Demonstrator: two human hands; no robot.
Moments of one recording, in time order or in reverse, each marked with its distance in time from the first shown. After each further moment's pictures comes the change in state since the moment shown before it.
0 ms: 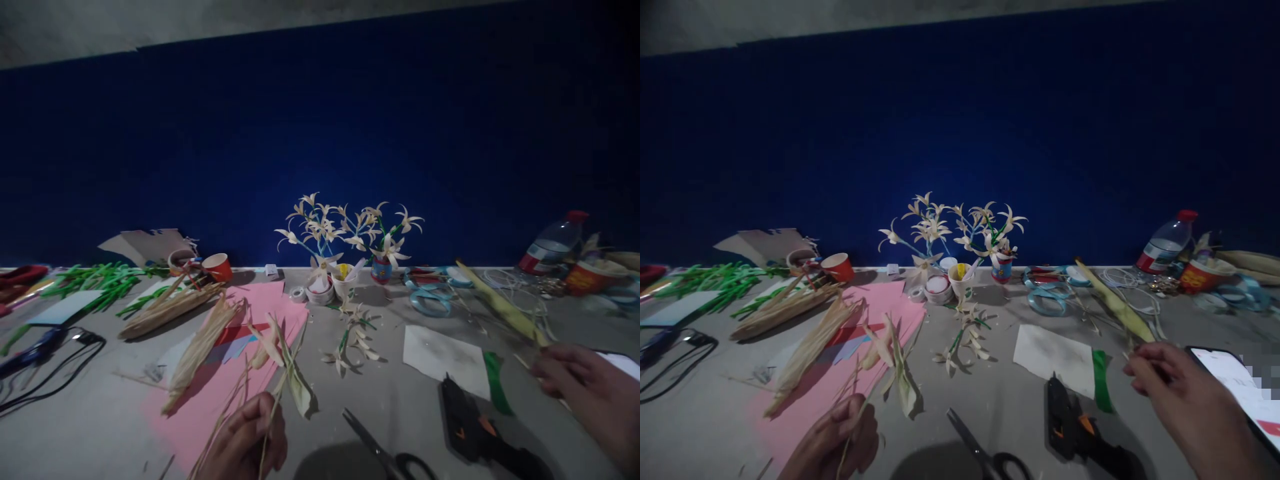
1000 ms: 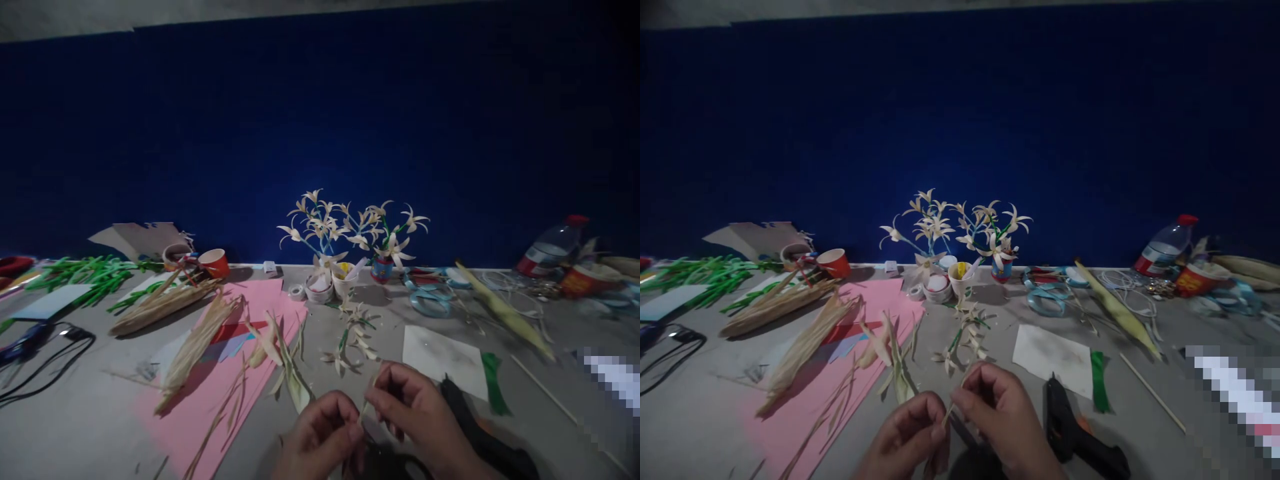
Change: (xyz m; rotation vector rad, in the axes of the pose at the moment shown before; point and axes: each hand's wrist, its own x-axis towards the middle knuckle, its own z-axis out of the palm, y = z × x) left_hand 0.024 -0.034 0.060 0.106 -0.245 -0.147; right_hand -0.093 -0.115 0.122 0.683 -0.779 -0.008
